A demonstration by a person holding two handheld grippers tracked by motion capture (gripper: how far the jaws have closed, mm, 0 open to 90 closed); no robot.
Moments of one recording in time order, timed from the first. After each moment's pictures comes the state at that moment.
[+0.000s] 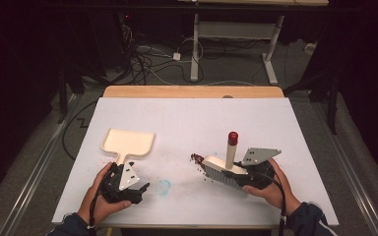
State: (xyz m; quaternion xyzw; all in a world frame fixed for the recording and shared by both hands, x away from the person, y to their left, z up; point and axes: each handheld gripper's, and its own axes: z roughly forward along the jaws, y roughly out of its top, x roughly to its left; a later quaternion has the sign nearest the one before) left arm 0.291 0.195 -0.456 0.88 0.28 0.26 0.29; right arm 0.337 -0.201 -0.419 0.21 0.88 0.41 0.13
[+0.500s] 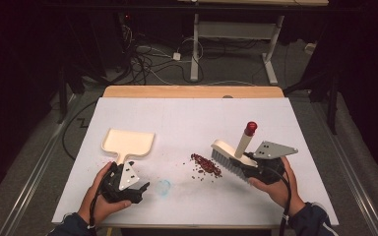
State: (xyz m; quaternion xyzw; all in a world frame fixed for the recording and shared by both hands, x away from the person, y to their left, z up) left arm 0.292 0.195 -0.455 0.87 0.29 0.26 0.29; right arm 0.337 -0.218 -0.404 0.28 0.82 0.44 0.22
